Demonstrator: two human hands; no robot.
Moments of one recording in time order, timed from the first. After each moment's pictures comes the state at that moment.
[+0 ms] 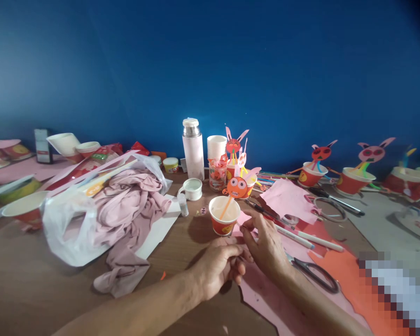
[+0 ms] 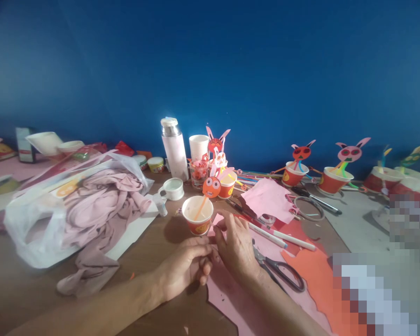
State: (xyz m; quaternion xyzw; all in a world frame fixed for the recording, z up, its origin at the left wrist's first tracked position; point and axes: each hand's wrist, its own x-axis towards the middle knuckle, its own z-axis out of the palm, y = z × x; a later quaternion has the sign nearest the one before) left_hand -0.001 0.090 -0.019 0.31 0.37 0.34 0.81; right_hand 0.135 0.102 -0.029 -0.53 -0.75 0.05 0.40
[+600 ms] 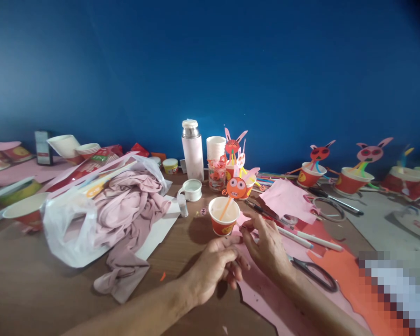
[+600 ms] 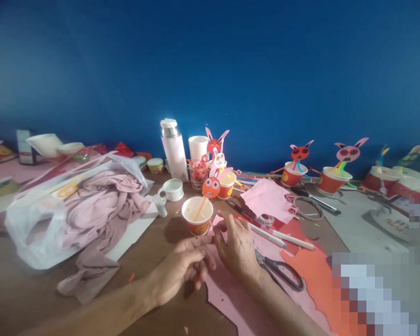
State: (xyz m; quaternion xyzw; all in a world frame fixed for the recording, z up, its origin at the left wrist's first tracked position) left_hand -0.010 0.082 -0.010 0.38 0.41 0.33 0.76; right_hand 0.138 0.102 -0.030 -0.52 -0.76 0.02 0.40
